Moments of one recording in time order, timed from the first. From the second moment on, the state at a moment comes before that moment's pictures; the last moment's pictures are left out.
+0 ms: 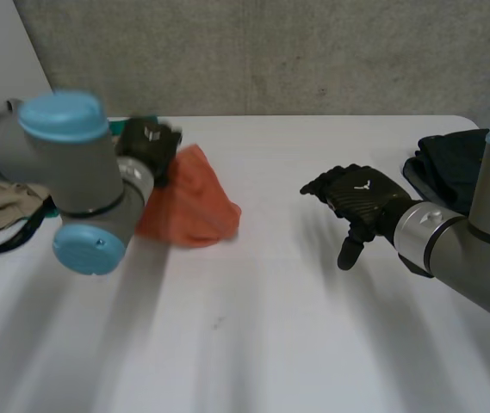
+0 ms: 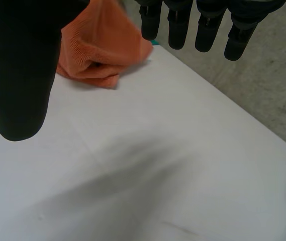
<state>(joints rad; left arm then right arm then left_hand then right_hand) 4.22 -2.23 -1.04 3.16 -1.69 3.64 1.93 -1.19 1.43 0.16 1.23 2.74 1.08 1.17 1.18 1.19 0.94 0.22 0.21 0.21 0.21 0.05</state>
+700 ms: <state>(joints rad) 3.85 -2.23 -0.91 2.80 -1.79 3.26 1.77 -1.18 1.28 0.30 1.21 2.74 0.20 0.21 0.21 0.20 0.05 0.22 0.21 0.21 0.21 0.05</state>
